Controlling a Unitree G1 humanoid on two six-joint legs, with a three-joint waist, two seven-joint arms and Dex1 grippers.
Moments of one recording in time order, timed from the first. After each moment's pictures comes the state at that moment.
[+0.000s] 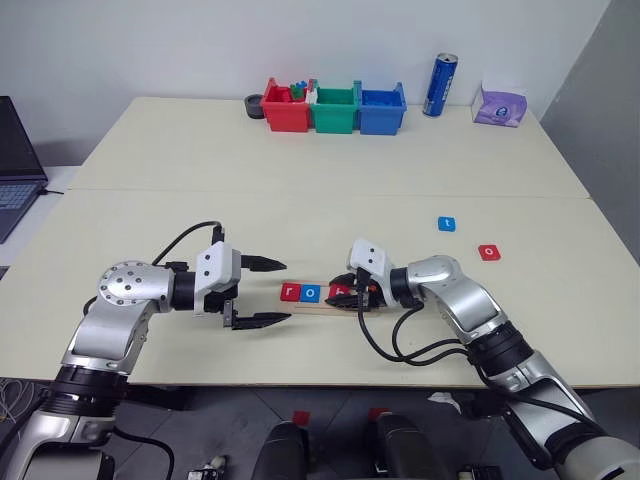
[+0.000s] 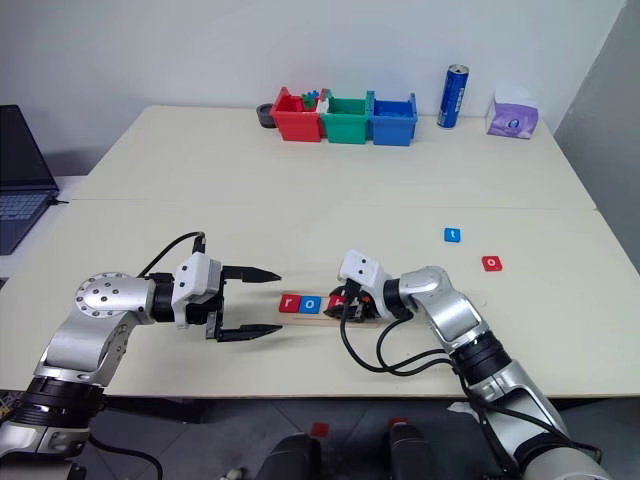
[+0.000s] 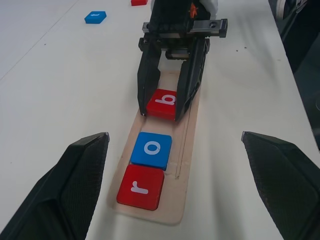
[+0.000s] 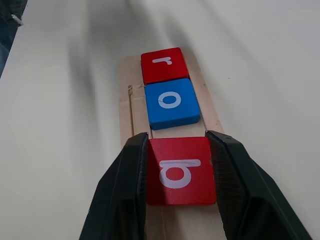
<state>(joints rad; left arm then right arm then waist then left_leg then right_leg) -0.33 0.78 -0.03 0.04 -0.35 0.06 -1.32 -0.65 -0.30 0.41 0.19 0.09 0.46 1.00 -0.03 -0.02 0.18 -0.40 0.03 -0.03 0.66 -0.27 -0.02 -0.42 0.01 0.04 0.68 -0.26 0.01</state>
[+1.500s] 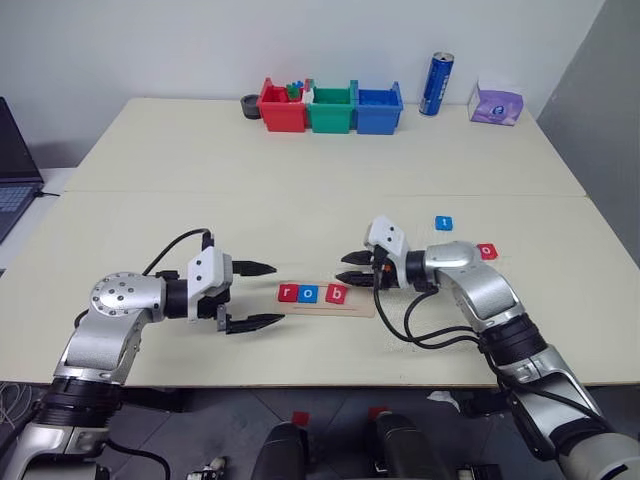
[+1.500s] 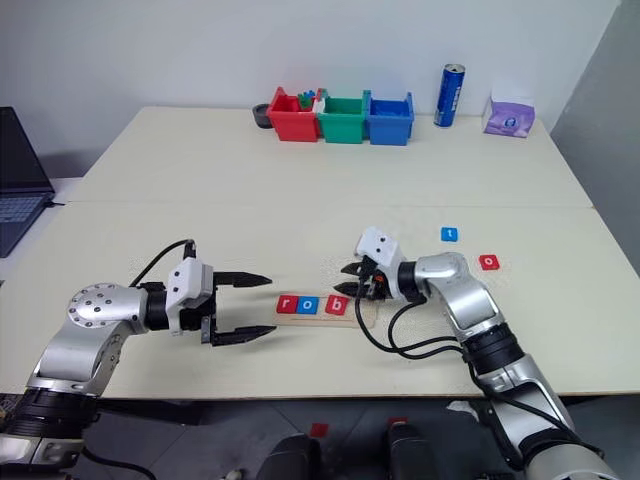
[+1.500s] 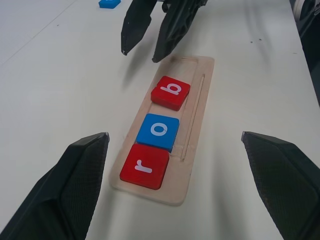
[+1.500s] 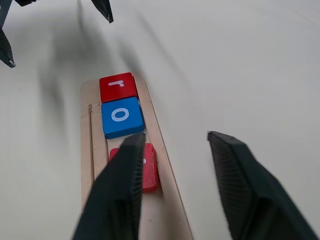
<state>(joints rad) -0.27 0.79 0.01 0.05 -0.35 0.06 -1.27 -0.67 -0.32 0.32 0.17 0.11 0.44 0.98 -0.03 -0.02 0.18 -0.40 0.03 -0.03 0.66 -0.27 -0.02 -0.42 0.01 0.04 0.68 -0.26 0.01</state>
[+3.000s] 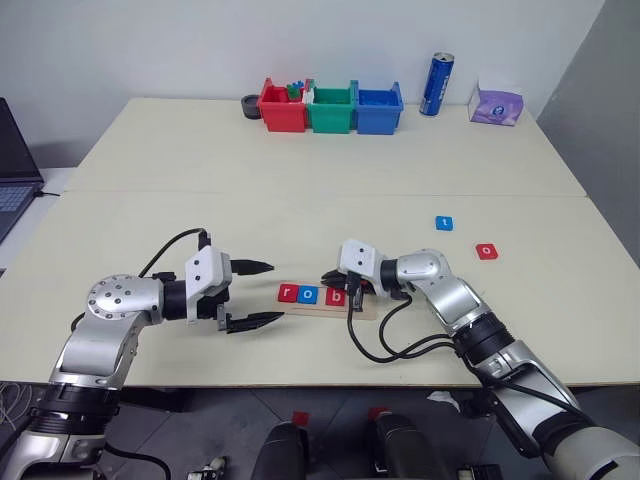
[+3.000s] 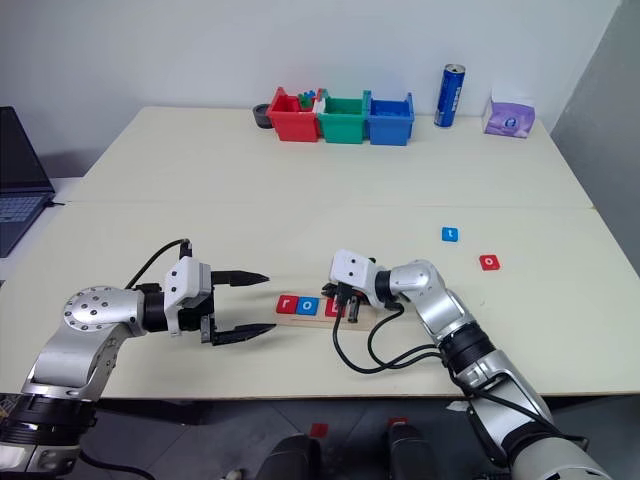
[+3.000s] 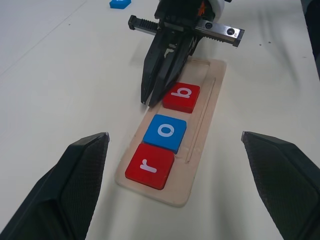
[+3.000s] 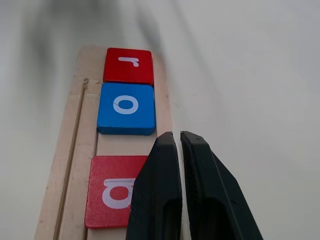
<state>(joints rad) -0.25 0.79 0.03 0.00 -0.35 0.10 -1.23 -0.72 -0.25 0.42 0.37 -0.06 0.12 0.97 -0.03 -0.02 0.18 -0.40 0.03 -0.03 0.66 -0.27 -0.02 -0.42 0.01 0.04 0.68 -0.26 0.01</state>
